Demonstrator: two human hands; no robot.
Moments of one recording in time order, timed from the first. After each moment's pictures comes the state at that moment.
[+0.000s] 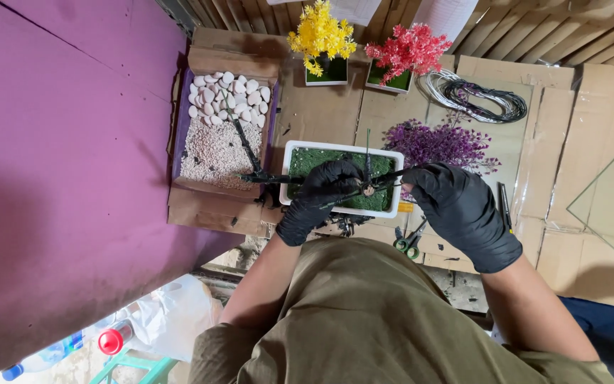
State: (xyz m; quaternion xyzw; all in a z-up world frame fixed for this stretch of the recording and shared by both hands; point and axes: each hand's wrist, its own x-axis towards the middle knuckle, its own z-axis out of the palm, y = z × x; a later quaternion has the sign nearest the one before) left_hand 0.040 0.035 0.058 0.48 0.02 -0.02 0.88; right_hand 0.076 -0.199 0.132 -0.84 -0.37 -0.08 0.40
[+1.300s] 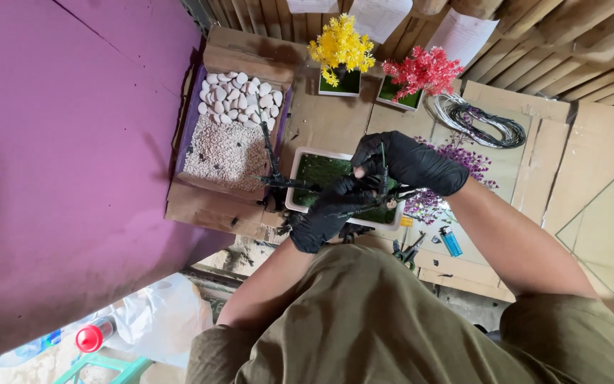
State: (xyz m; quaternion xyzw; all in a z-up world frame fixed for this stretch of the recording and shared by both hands) left_hand 0.042 0.033 0.054 0.34 0.08 -0.10 0.93; right_hand 0.161 -0.097 0.121 -0.69 -0.30 0.36 0.56
